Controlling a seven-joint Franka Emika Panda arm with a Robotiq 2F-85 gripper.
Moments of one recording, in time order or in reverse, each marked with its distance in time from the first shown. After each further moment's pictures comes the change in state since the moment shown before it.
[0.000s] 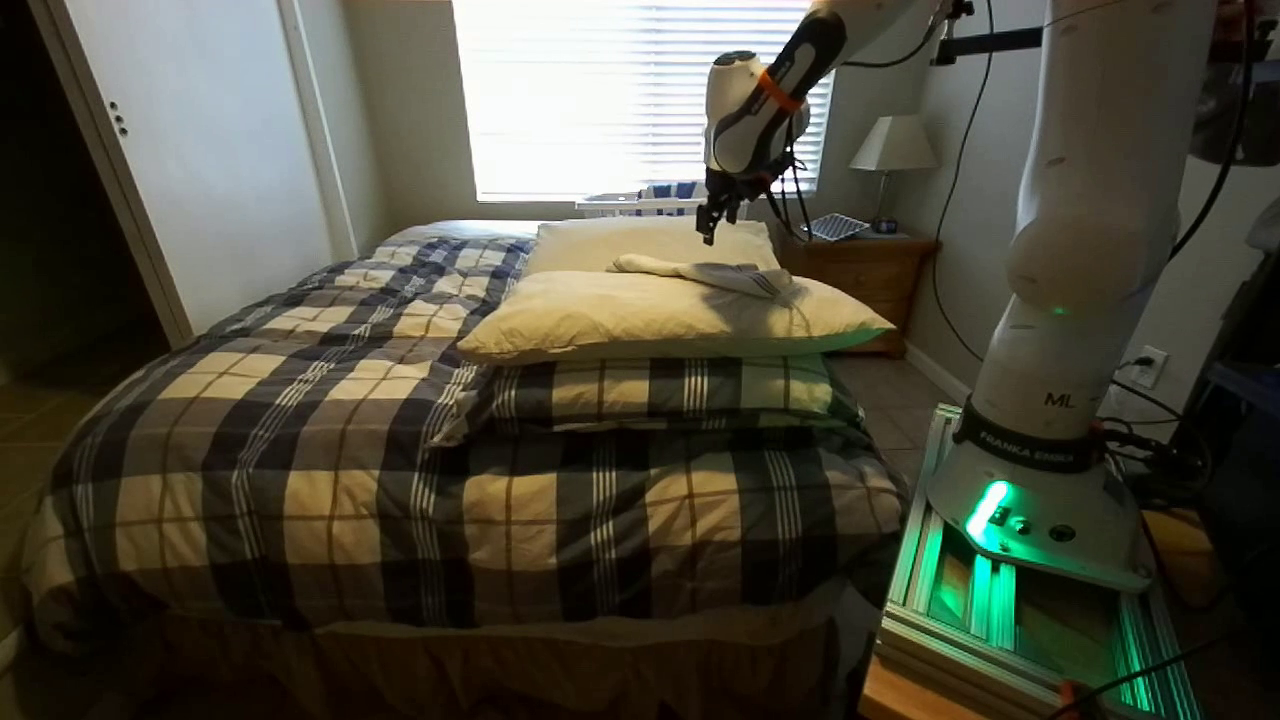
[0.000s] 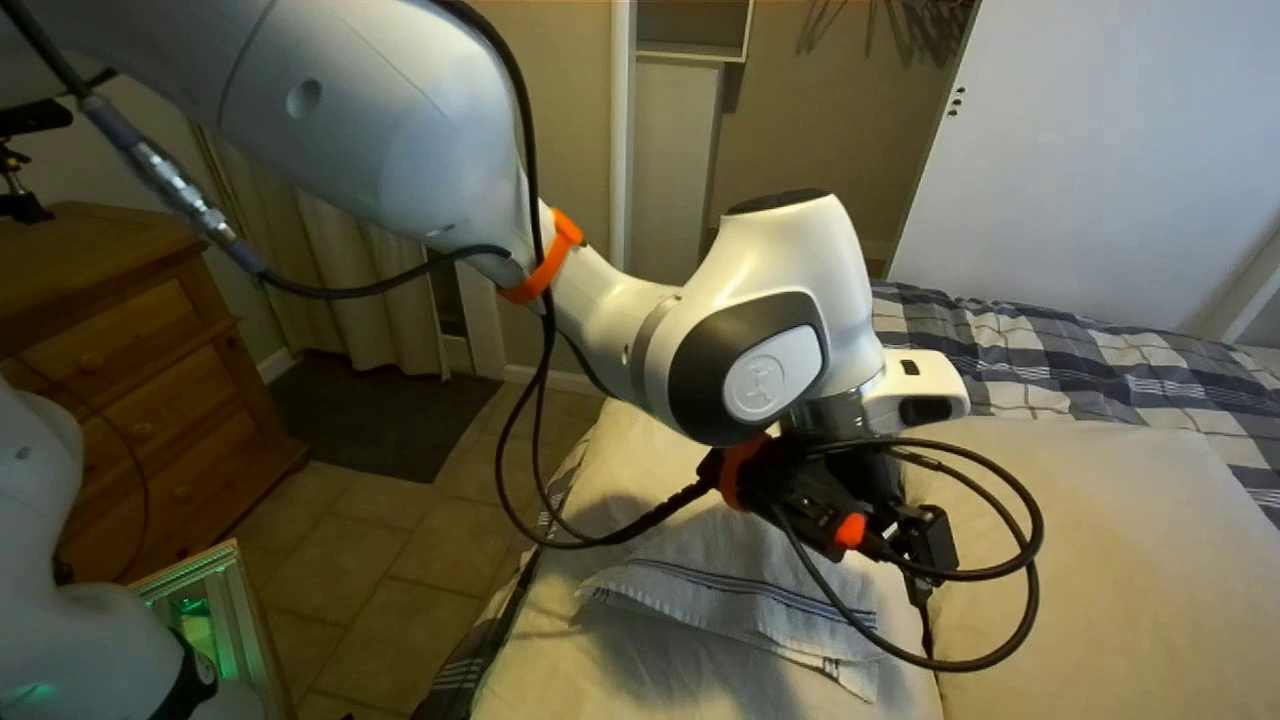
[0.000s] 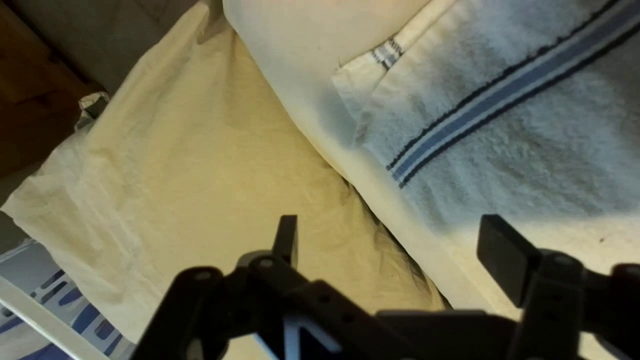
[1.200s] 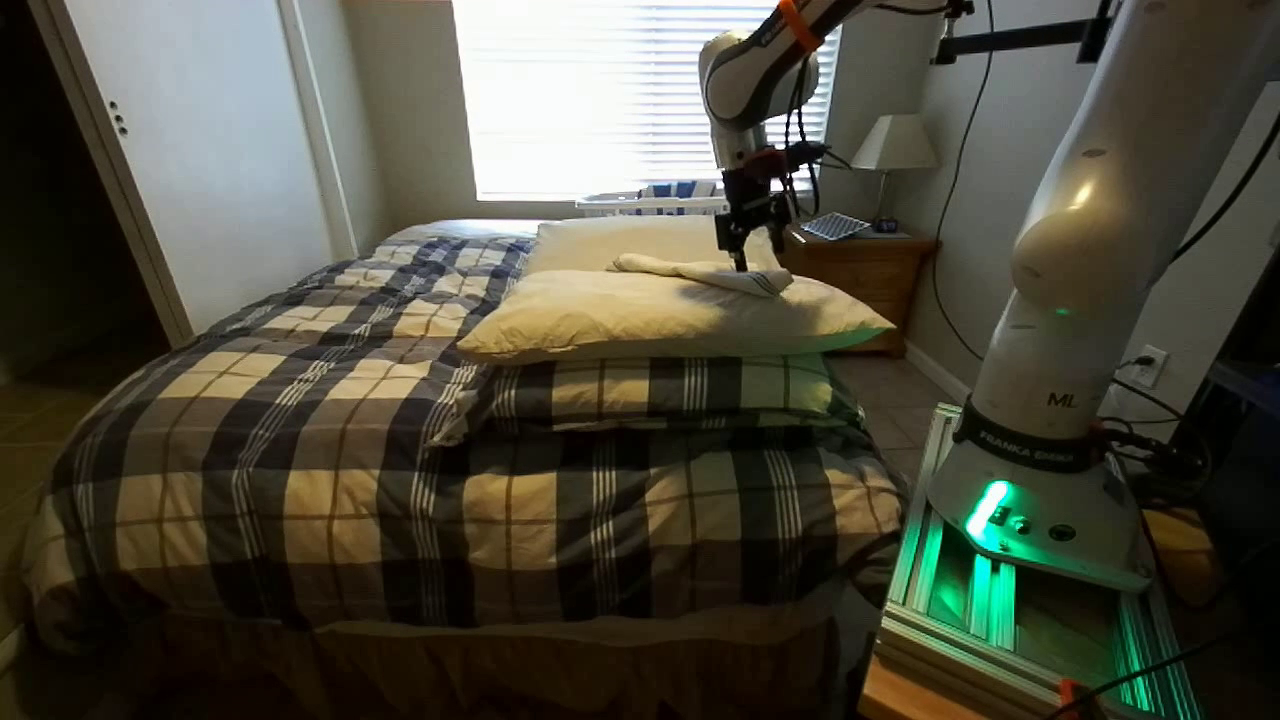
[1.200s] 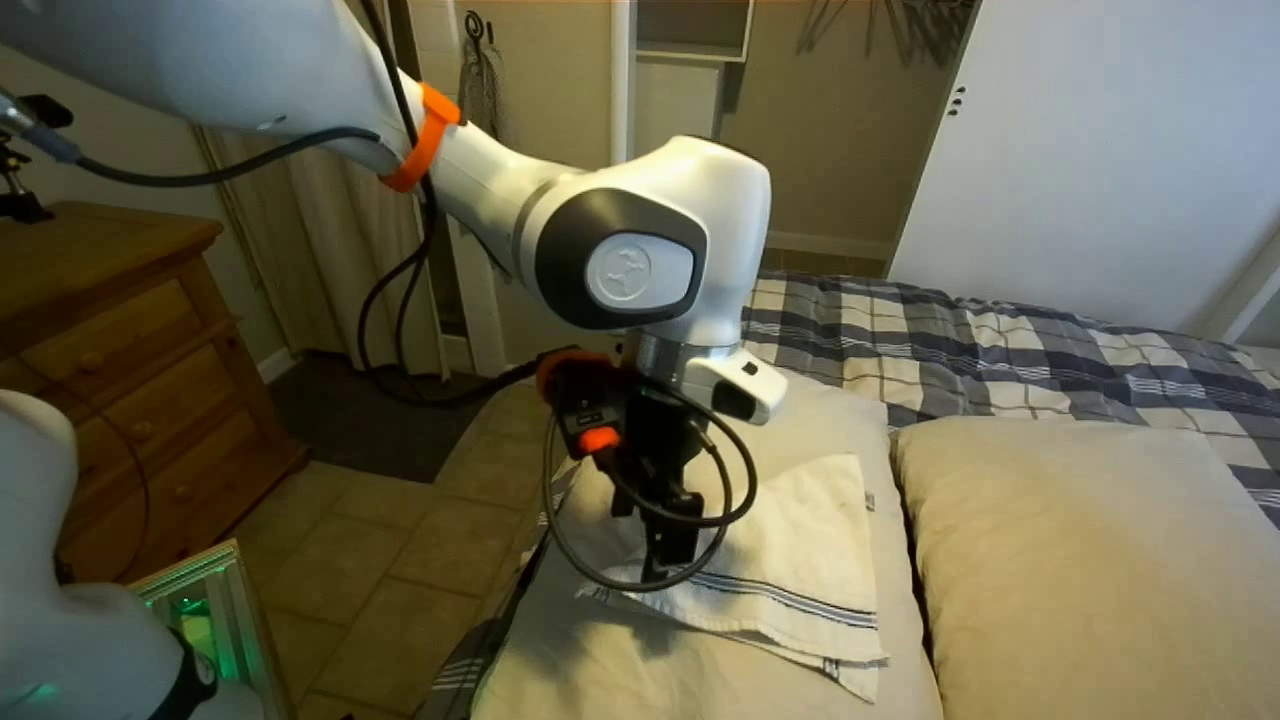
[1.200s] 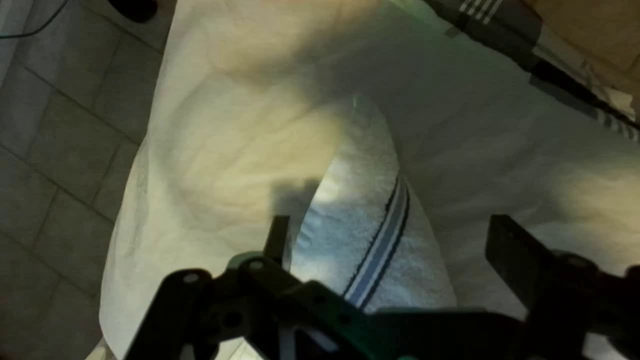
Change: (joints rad) arm 0.040 -0.265 0.128 -0.181 0.214 -0.637 0.207
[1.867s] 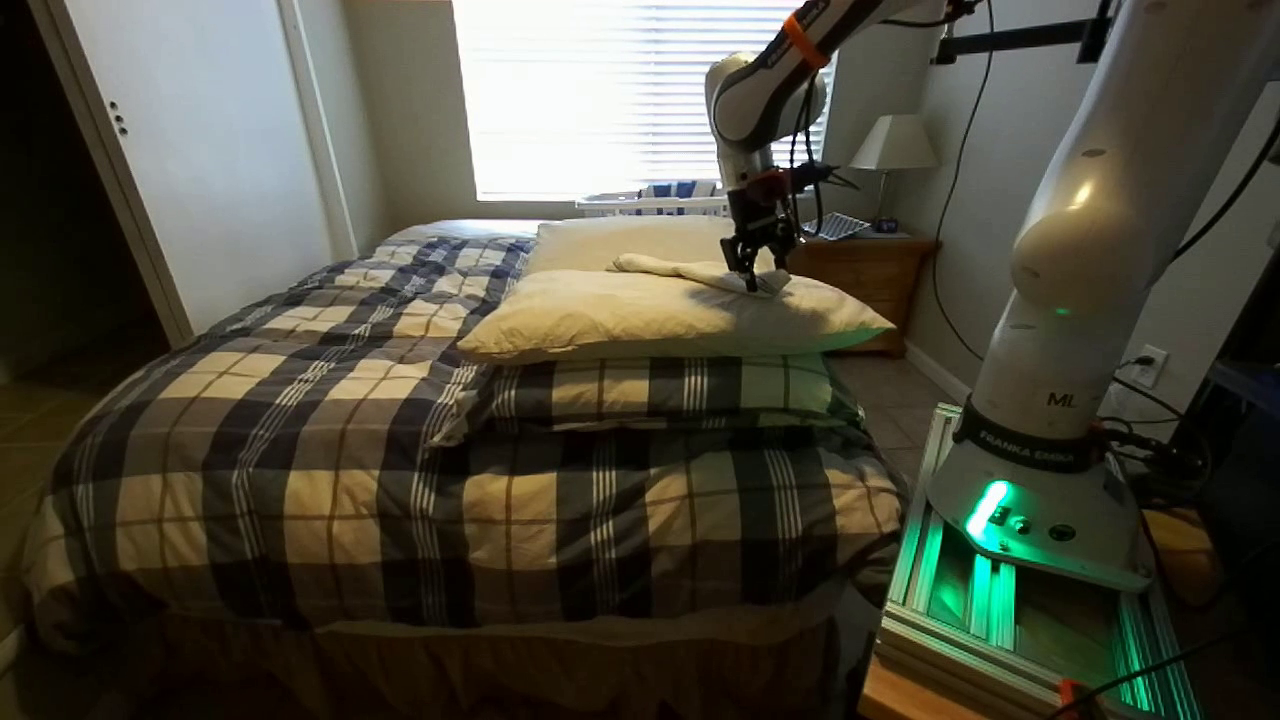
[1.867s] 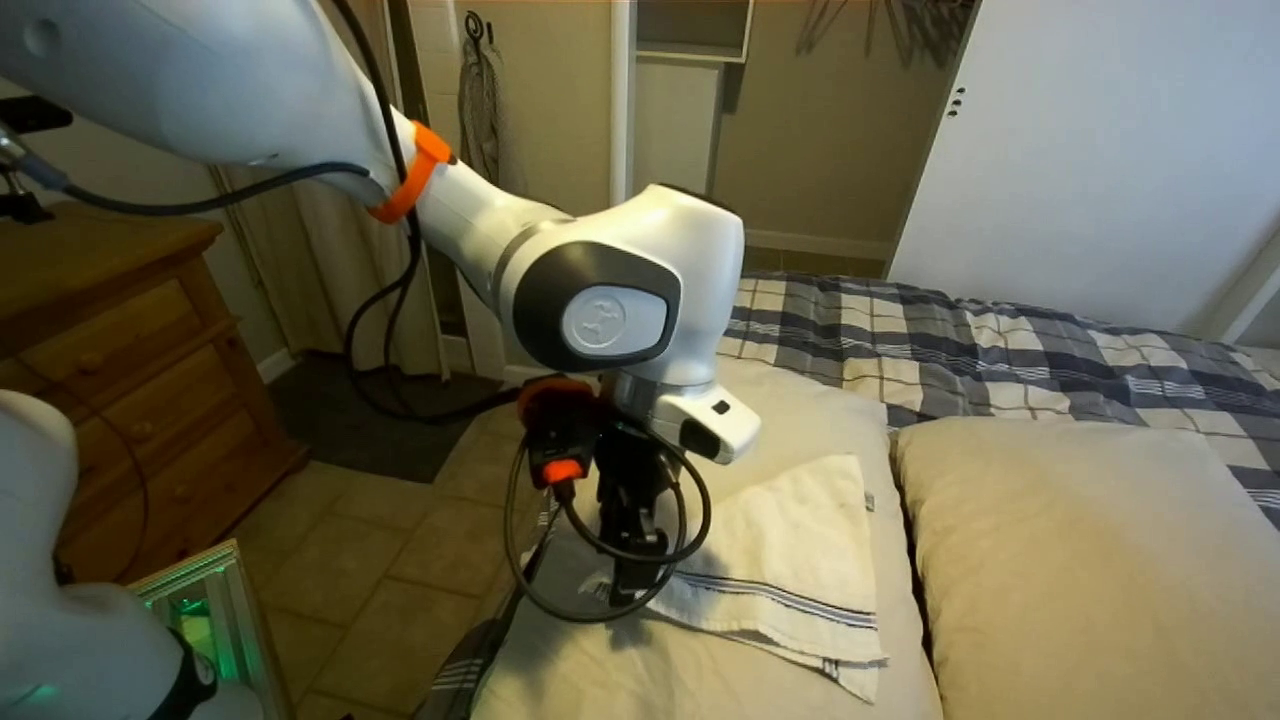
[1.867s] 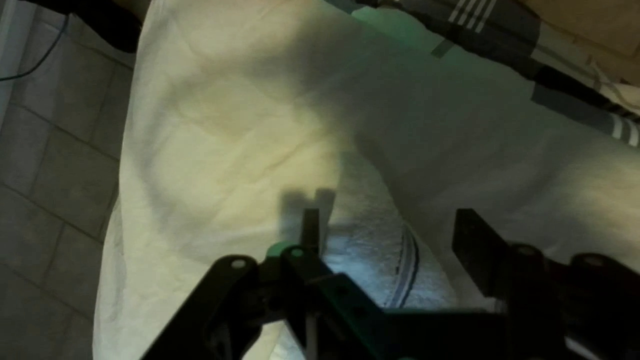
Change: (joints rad) arm -0.004 -0.001 -0.001 -0.080 0.000 0.070 0.097
